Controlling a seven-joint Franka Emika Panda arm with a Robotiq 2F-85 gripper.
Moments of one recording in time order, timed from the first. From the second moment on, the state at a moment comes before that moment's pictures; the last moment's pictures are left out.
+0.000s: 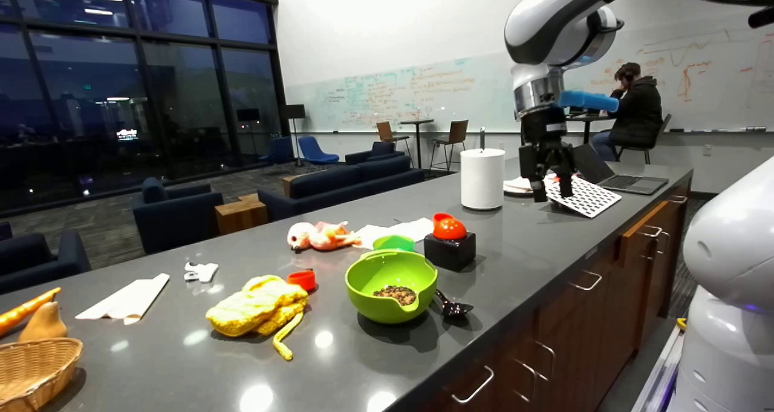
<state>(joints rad) -0.13 -0.63 -0.23 -2.54 -0.08 1.64 -0.20</state>
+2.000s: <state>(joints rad) 0.15 -0.04 0.18 -2.09 0.01 2.08 0.03</state>
